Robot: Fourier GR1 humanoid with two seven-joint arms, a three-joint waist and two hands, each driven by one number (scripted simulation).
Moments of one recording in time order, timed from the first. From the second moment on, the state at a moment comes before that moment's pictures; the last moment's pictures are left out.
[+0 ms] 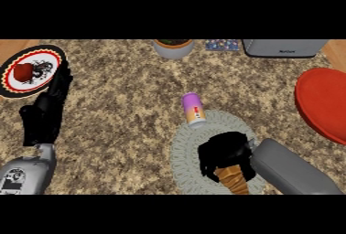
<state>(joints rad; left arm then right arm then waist) -0.22 0.29 -0.03 -1.59 -0.10 0.19 0.18 -0.60 -0.45 0.92 -1.09 0.78 0.24 -0.89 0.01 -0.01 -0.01</state>
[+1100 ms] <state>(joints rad) -0.16 0.29 0.03 -1.60 -0.11 0.21 0.18 -0.42 -0.18 0.42 -1.10 0.58 0.02 -0.06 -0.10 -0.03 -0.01</state>
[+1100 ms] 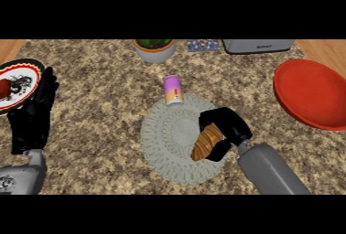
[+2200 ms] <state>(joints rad) -0.20 0.27 0.02 -1.59 -0.11 0.15 0.15 -0.24 -0.21 0.06 -1.78 0.77 -0.28 0.61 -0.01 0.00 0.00</state>
